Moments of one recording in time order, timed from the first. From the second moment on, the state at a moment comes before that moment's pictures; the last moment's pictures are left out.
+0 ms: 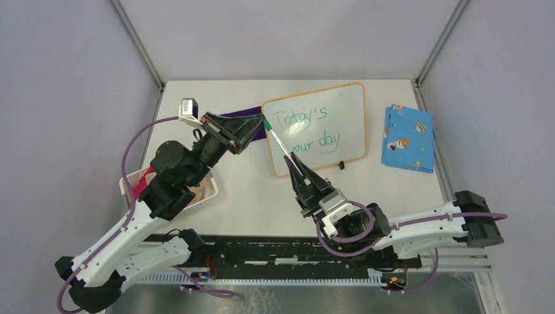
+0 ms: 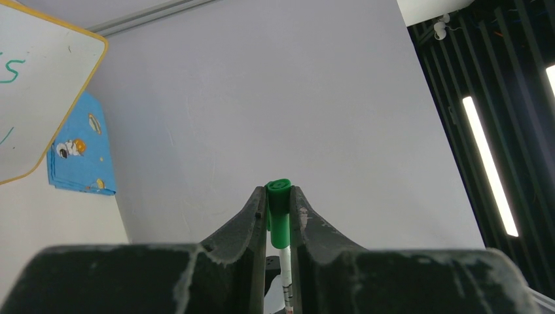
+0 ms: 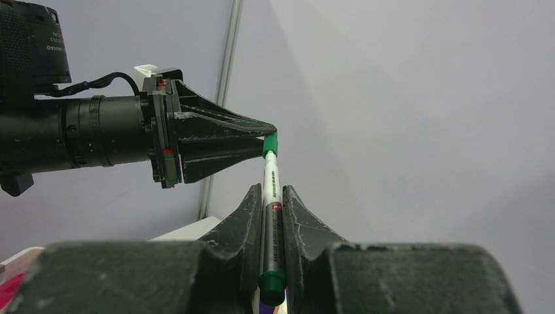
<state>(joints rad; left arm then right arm) -0.79 0.80 1.00 0.06 -0.10 -1.32 1.65 1.19 0.78 1.37 0.73 -1.00</state>
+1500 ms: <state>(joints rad) -0.98 0.88 0.97 0.26 -0.21 -1.26 1.59 1.26 0.80 1.53 0.73 -1.05</state>
